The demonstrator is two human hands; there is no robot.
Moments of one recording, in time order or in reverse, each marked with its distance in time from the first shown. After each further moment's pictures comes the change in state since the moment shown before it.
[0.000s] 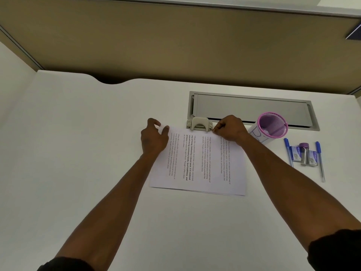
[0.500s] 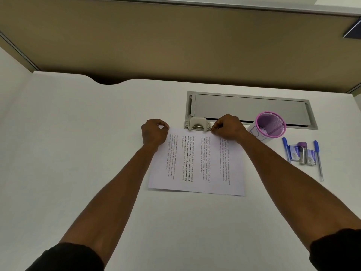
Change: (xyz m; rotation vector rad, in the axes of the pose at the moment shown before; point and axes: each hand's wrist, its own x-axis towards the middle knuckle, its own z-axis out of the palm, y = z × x) left_hand 0.020 0.010 0.009 -0.067 -0.049 -0.016; right_hand 0.000 -0.001 -0.007 -0.061 -0.055 -0.045
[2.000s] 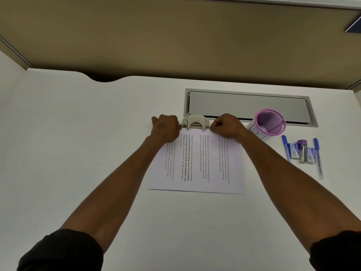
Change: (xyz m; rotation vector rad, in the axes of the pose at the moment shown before) left_hand 0.011 0.022 0.024 0.707 -0.311 0.394; right_hand -0.003 0.001 0.000 0.110 -0.031 0.056
